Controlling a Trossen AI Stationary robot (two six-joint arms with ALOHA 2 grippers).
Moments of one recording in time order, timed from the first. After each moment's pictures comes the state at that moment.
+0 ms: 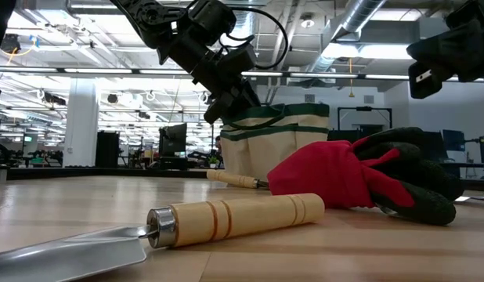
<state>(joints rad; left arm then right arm) 0.20 1.73 1.05 0.14 -0.24 0.88 0.27 0.01 0.00 0.04 0.16 0.08</state>
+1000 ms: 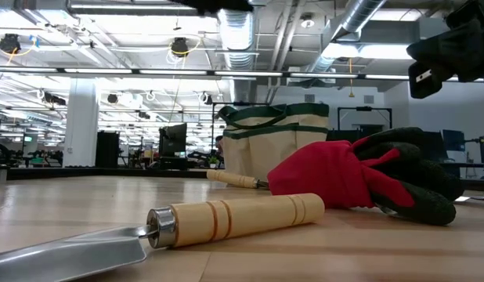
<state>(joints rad) 0.11 1.31 1.02 0.15 -0.10 0.56 0.27 0.01 0.01 0.04 0.16 0.08</state>
